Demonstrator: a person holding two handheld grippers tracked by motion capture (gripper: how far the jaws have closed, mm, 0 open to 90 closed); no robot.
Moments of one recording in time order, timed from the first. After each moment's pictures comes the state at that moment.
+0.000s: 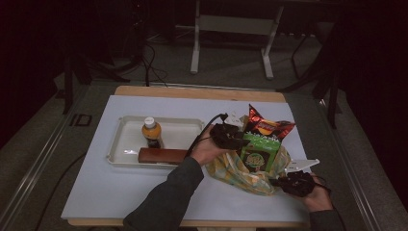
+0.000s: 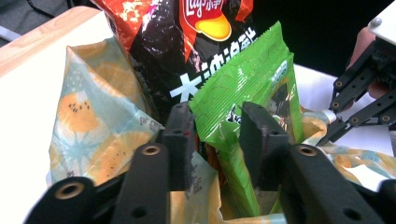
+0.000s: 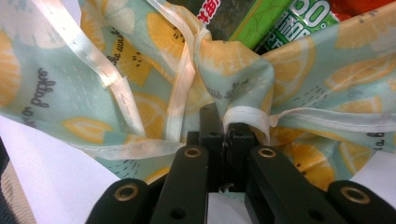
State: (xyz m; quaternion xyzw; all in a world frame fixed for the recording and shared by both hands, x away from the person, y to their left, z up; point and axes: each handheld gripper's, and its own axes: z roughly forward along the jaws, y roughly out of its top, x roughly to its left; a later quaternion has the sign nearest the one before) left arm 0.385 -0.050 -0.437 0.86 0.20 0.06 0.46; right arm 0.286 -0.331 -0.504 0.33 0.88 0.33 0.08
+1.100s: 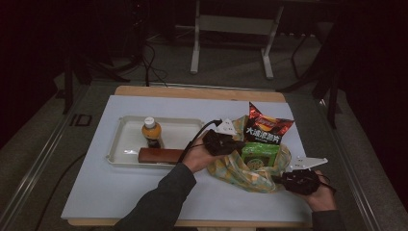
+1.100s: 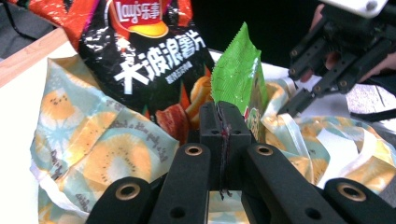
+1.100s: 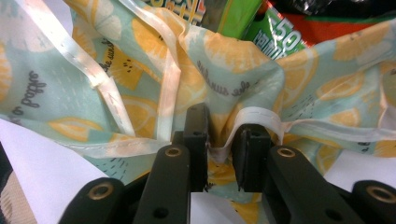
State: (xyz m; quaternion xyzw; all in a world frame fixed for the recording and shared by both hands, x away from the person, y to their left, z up) left arm 0.354 -0.029 -0.431 0.86 0.15 0.06 0.49; right arm 0.283 -0.337 -0.487 0.34 0.87 0.35 0.11
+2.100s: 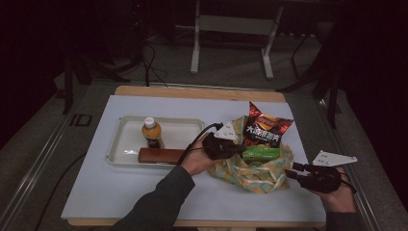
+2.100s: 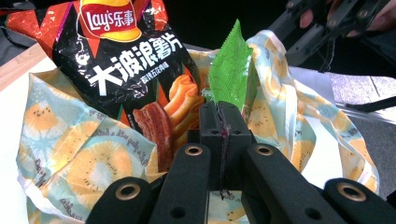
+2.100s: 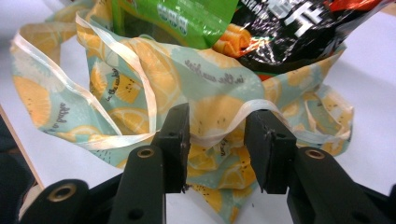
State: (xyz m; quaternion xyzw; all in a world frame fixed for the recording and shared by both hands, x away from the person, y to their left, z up) left arm 0.344 -0.028 -0.428 0.86 0.13 0.06 0.49; right arm 0.270 -0.367 -0.441 0.34 0.84 0.40 0.14
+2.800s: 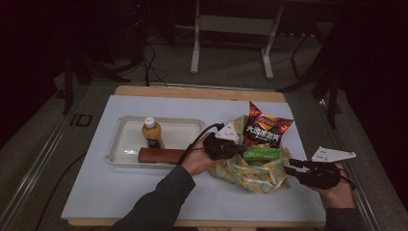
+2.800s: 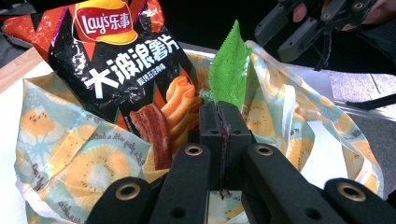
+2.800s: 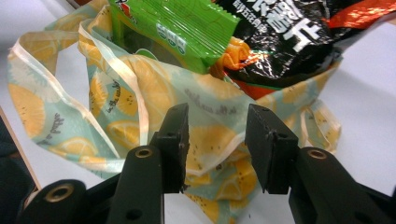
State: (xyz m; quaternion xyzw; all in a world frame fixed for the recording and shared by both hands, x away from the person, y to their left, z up) left arm 0.343 -0.030 -0.426 0.86 0.12 0.06 0.49; right arm 0.280 -0.360 -0.437 0.34 0.84 0.40 0.14
